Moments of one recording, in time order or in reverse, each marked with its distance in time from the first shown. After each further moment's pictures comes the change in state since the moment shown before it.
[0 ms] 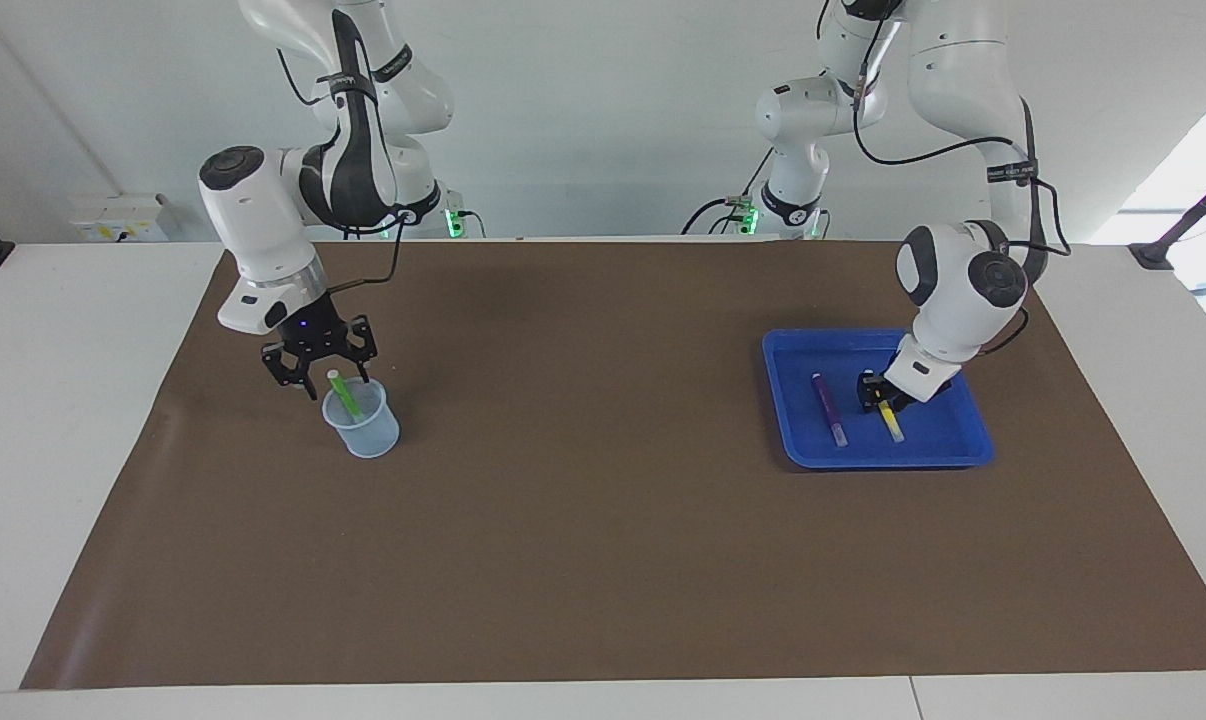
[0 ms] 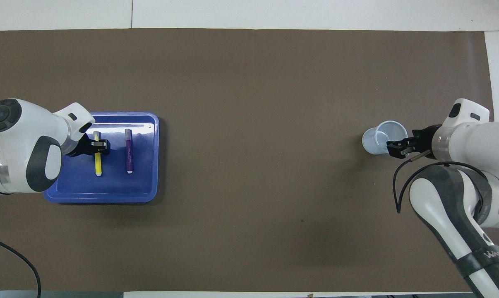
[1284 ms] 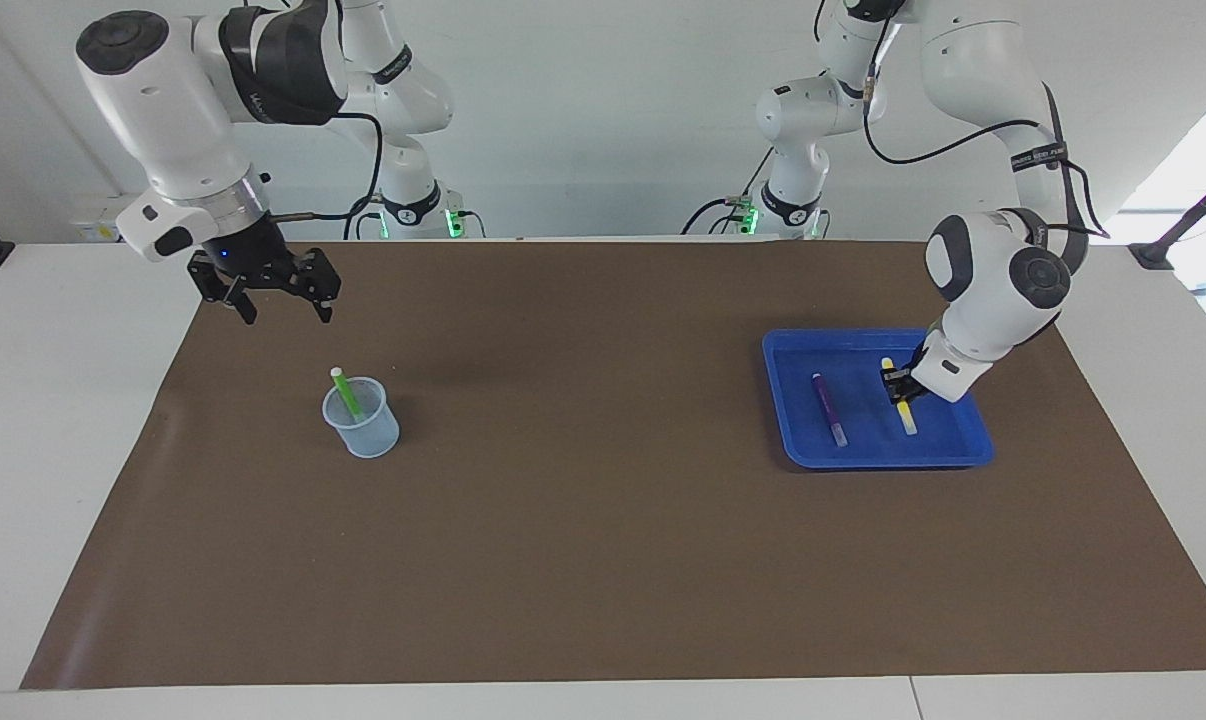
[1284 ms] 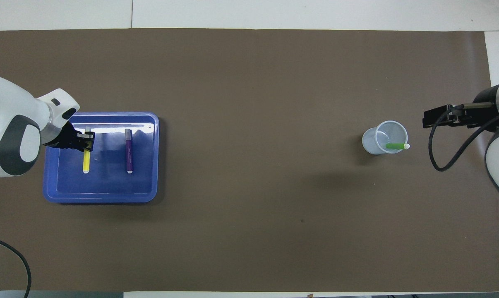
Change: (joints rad) left arm 0.019 0.009 -0.003 0.176 -0.022 -0.263 -0.009; right arm 0.003 0.046 0.008 0.557 -0.095 -0.710 0.500
